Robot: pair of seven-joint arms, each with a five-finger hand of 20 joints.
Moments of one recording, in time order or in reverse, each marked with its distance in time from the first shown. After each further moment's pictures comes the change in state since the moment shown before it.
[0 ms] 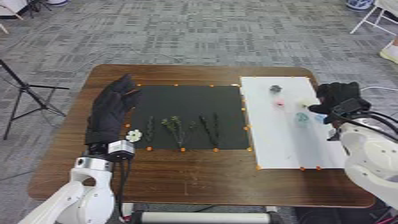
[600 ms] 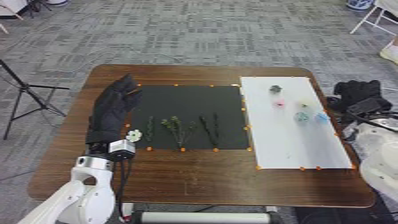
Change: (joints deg) left arm -0.5 -0.3 0.2 0.2 0.3 -0.1 -0.8; right arm -8.1 3.6 8.2 -1.1 -1.0 0.1 1.4
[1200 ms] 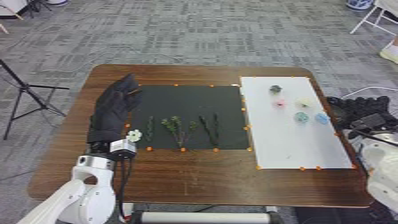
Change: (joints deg) left arm -0.5 0.1 0.4 0.0 0.2 0.0 -0.5; right arm -7.1 1.6 3.3 1.6 -2.9 -2.0 3.9
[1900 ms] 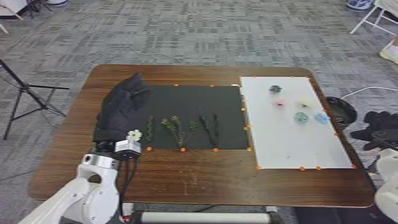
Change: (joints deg) left arm -2.0 0.1 2.2 0.4 0.4 -1.6 -0.2; right arm -36.1 -8.0 40.4 -5.4 0.9 -6.9 2.4
